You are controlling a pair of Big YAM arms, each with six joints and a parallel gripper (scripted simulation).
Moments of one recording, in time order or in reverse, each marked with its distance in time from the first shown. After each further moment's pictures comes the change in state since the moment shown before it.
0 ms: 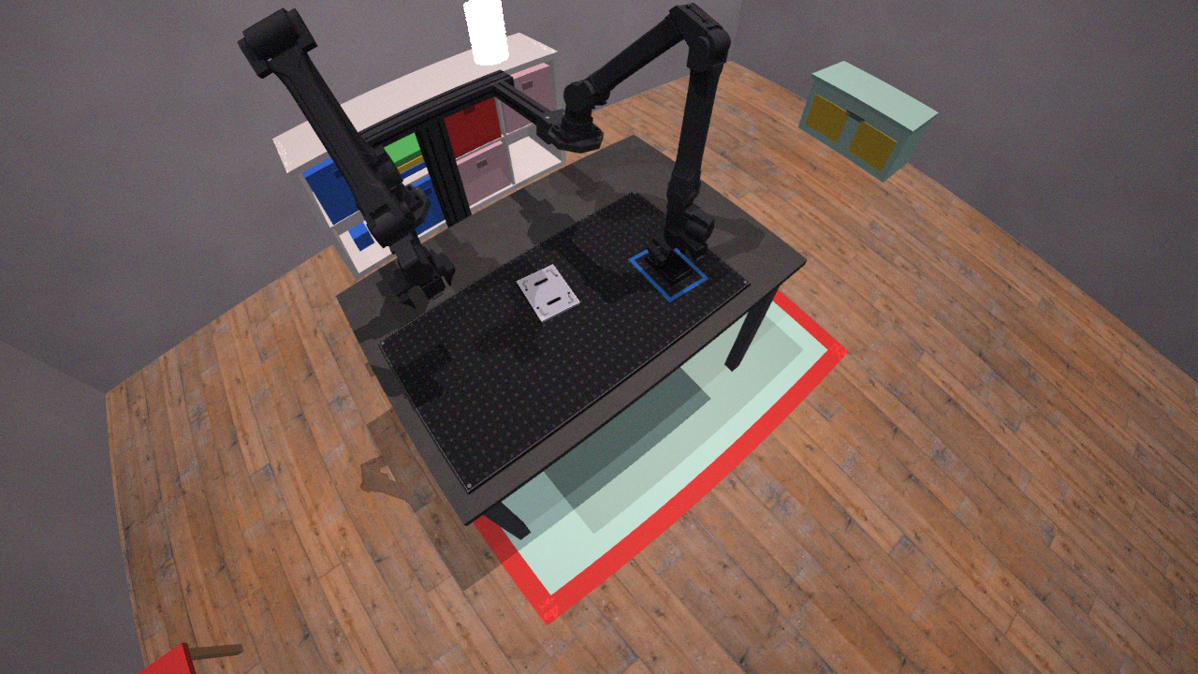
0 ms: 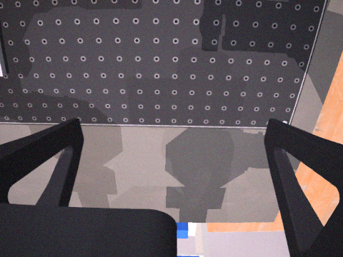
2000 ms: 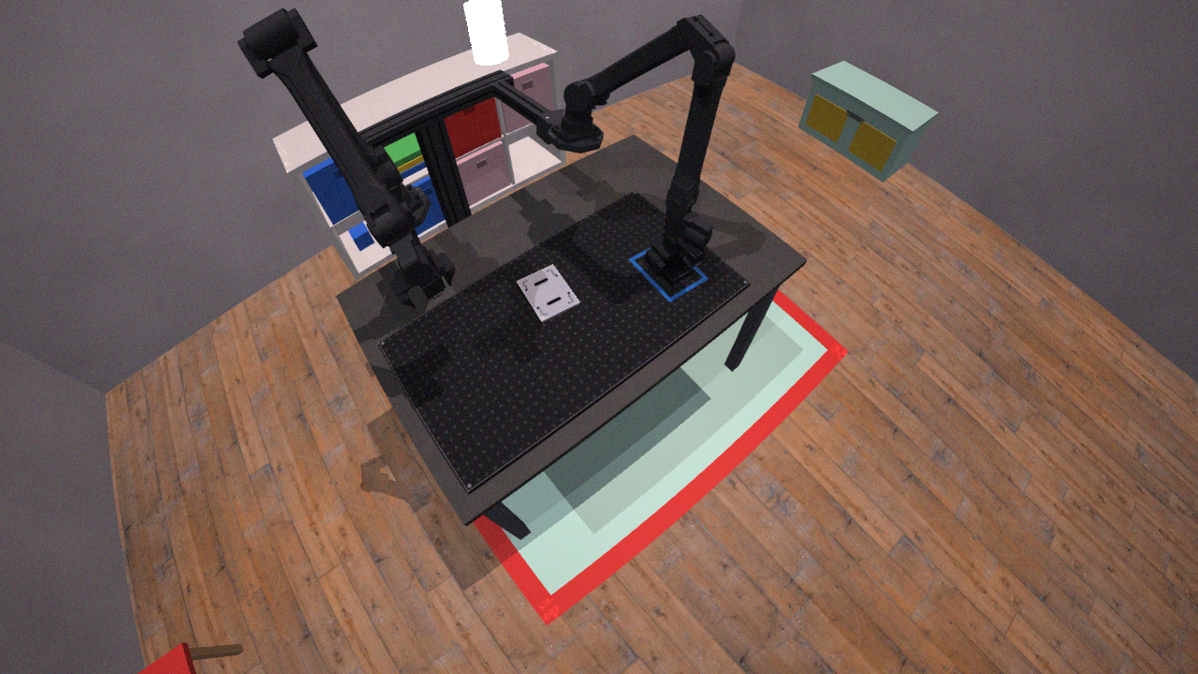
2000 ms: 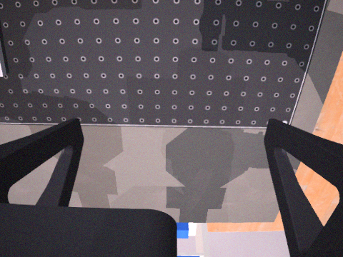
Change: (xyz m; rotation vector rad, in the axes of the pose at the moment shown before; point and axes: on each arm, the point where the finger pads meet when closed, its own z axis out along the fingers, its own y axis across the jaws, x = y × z) left arm 0.001 0.000 0.026 0.001 0.002 0.000; right arm 0.000 0.000 0.000 0.000 0.000 0.002
